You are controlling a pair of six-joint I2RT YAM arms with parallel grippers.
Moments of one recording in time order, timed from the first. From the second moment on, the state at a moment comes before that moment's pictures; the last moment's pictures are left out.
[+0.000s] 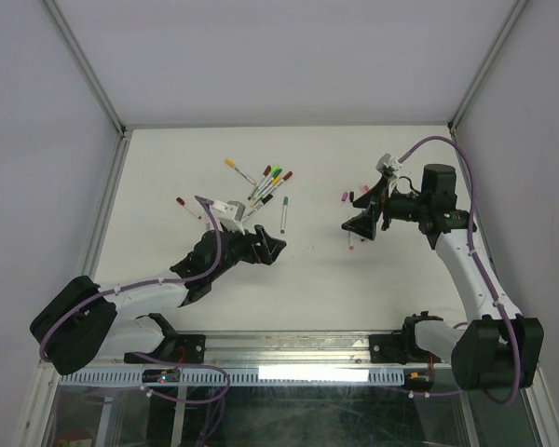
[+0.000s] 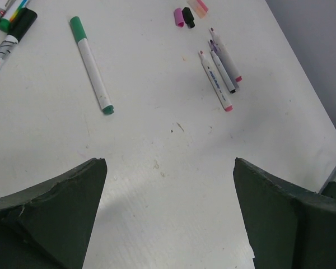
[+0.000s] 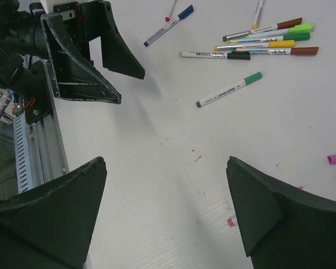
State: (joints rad) left arm -0.77 1.20 0.35 0.62 -0.05 -0.59; right arm 0.05 1.12 0.87 -0.38 -1.10 -0.28
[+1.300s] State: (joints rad) left arm -0.87 1.47 0.72 0.07 -0.31 -0.56; right arm 0.05 1.12 0.87 -0.38 -1.10 -0.29
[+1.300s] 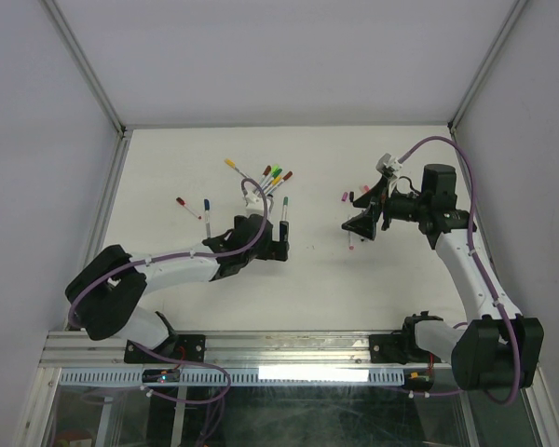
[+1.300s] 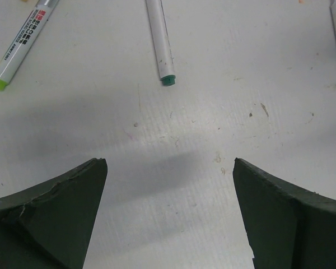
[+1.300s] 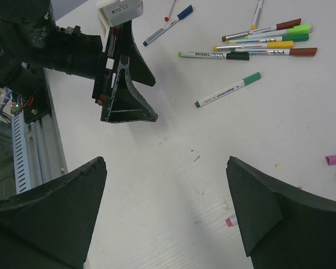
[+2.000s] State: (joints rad) left arm -0.90 1.56 0.82 -0.03 -0.39 -0.55; right arm 0.05 1.12 0.87 -0.38 -1.10 -0.29
